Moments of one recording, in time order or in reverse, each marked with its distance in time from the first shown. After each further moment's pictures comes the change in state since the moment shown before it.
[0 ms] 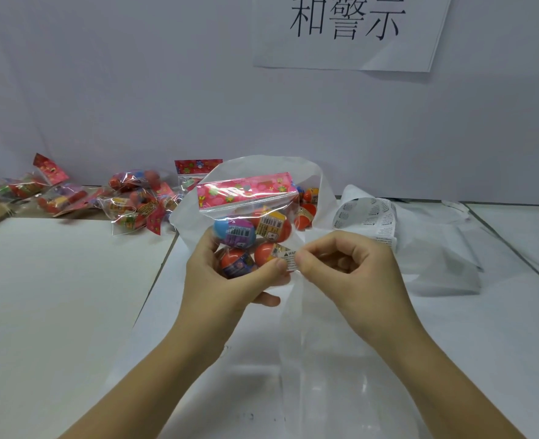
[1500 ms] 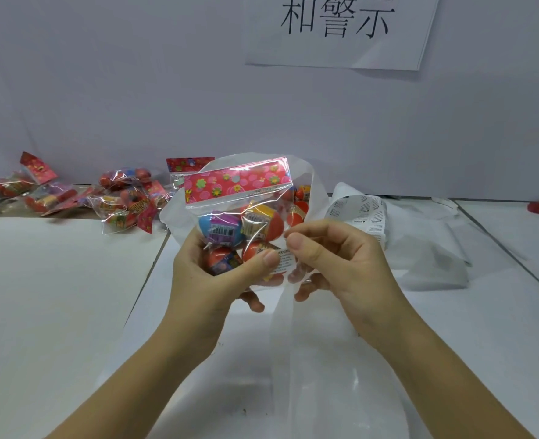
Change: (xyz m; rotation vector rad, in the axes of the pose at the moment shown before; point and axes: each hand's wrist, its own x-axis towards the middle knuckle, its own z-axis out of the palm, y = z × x) left_hand -0.004 0.006 -0.001 -0.078 -0.006 -0.031; right_hand 0.005 -0.001 -0.006 0.282 -0.180 0.093
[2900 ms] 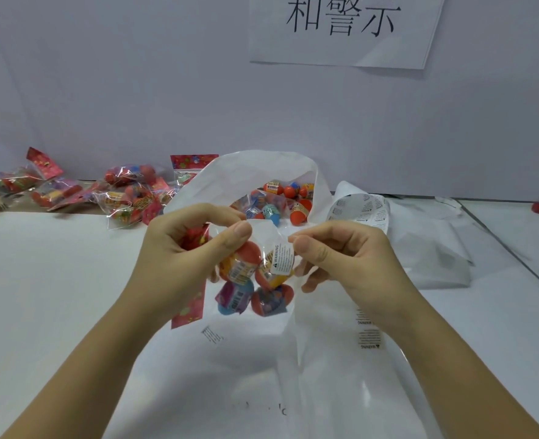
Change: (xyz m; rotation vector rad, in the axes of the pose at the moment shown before) left_hand 0.008 0.035 -0.021 0.359 -0.069 0.285; right_hand 0.004 -0.001 -0.007 -0.060 -0.051 -0.014
